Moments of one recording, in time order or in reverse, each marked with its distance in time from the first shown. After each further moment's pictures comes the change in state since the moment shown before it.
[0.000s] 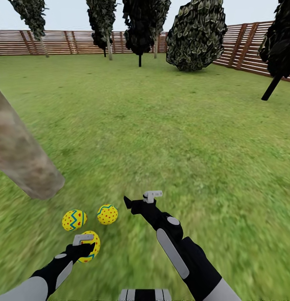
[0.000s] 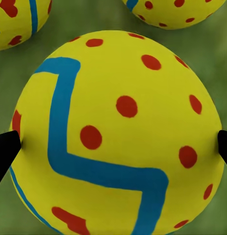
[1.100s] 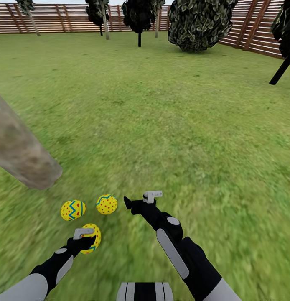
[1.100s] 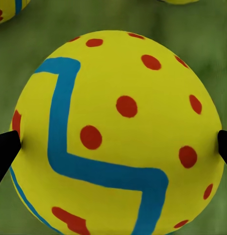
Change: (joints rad) left arm 0.000 0.007 0.004 -0.069 0.002 -0.003 -0.001; right arm 0.000 0.000 0.000 0.003 0.000 0.001 0.000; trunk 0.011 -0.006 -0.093
